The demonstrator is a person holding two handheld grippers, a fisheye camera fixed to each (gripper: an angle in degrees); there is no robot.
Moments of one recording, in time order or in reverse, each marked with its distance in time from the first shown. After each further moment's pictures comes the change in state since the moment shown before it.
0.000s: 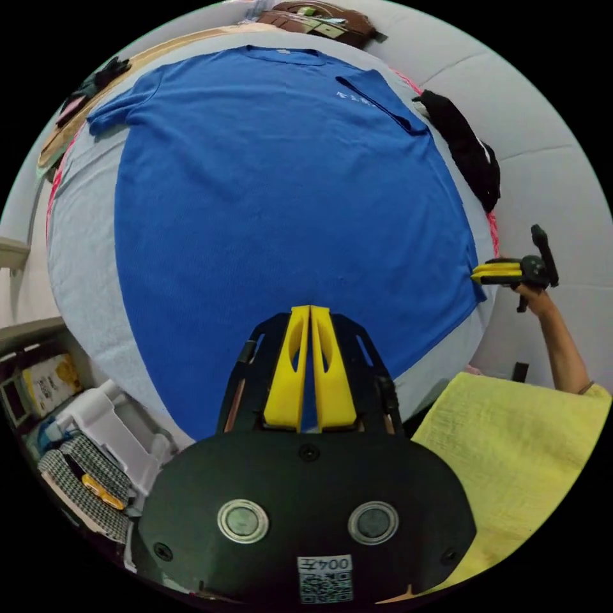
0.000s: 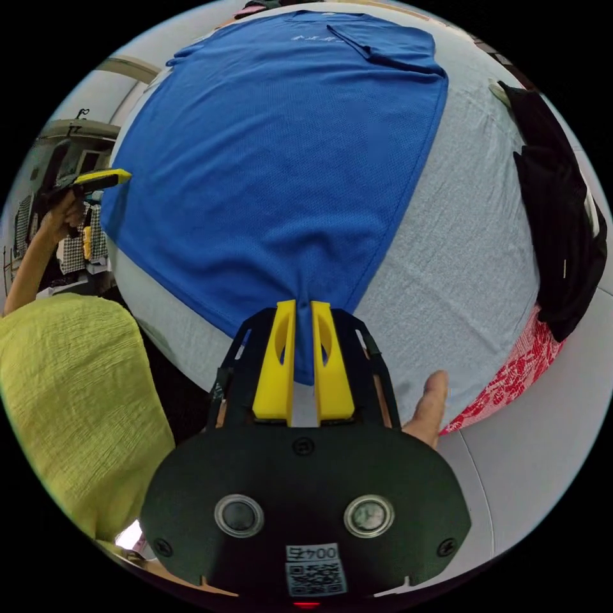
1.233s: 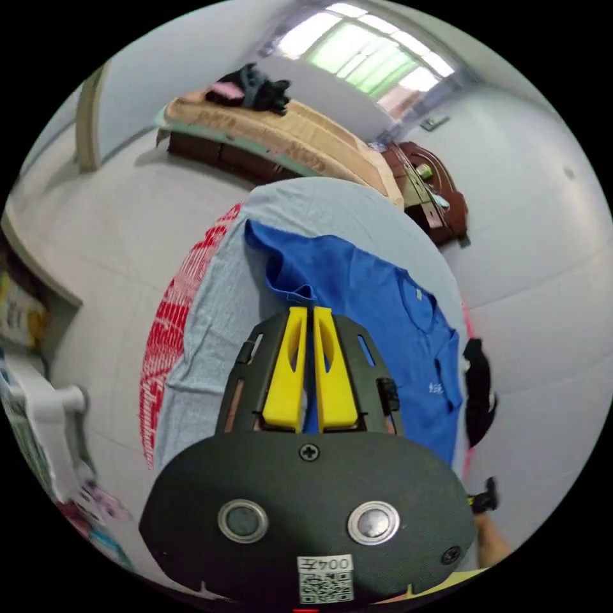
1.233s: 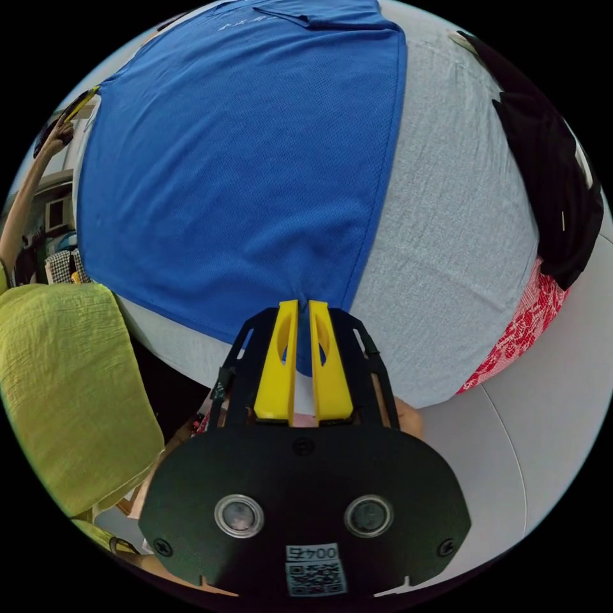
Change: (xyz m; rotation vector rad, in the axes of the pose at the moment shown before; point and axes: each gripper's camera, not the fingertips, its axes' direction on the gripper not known) left arm -0.156 -0.164 -0.172 0.379 -0.848 -0.379; right arm -0.016 -0.001 -0.043 -0.150 -0.027 0.221
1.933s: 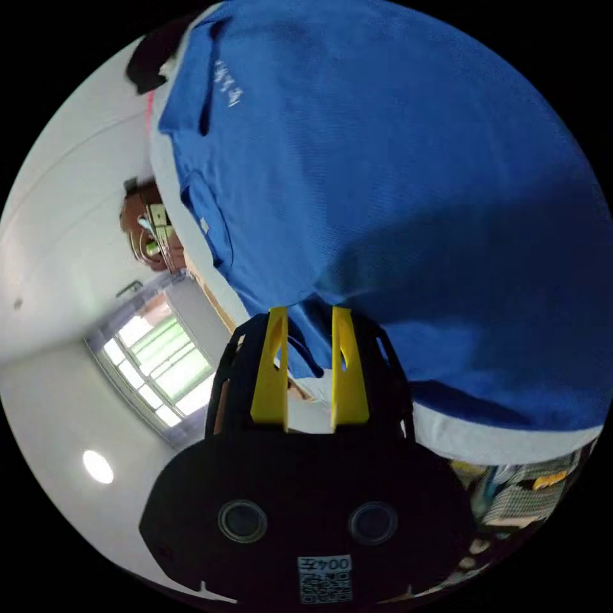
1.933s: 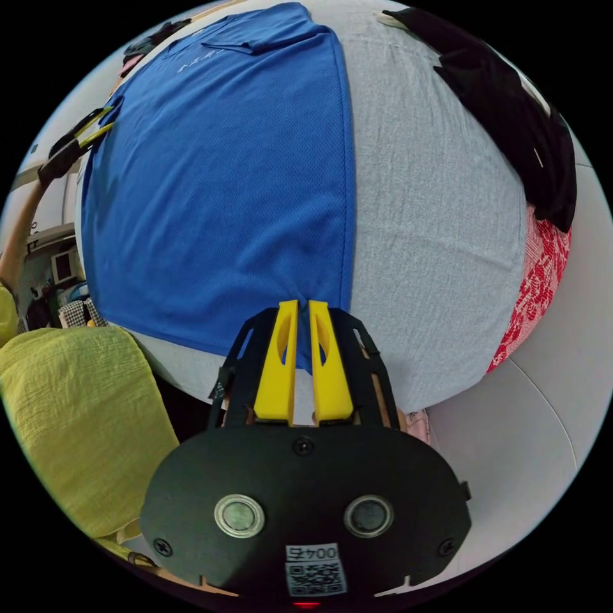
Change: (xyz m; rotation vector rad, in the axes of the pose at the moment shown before) left arm 0.343 0.220 0.164 -0.210 -1.055 2.101; right arm 0.088 -0.079 0.072 0.366 0.278 0.216
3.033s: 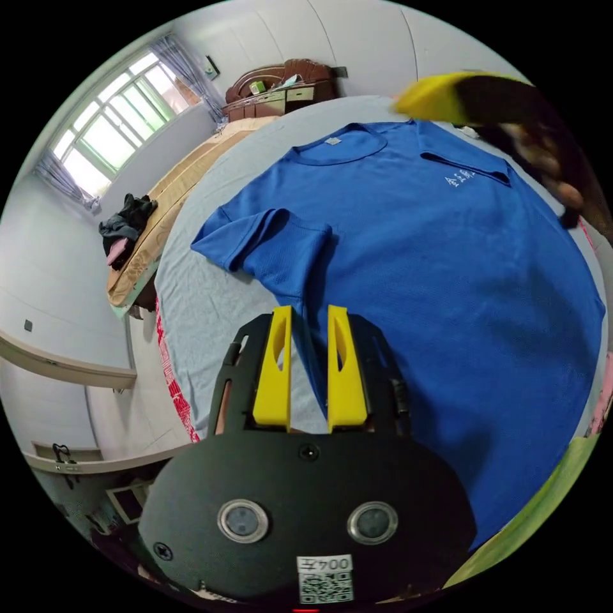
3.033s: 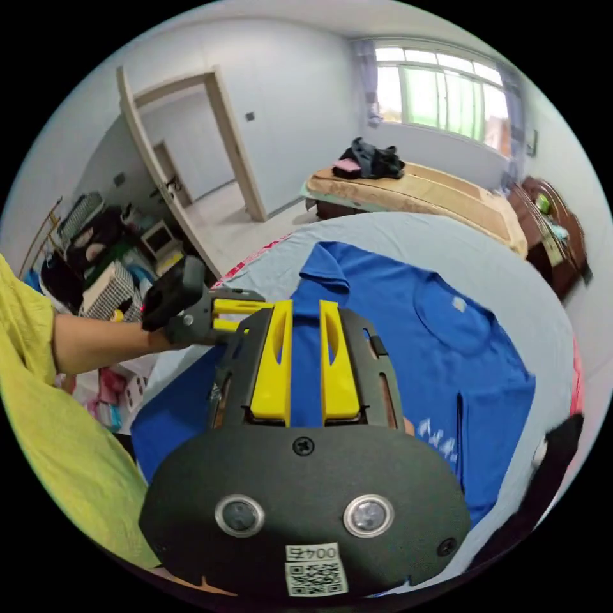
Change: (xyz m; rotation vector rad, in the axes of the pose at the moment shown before) left arm 0.054 0.187 0.060 0.187 0.684 -1.195; right arm -0.464 -0.196 0.037 0.769 -0.094 -0.788
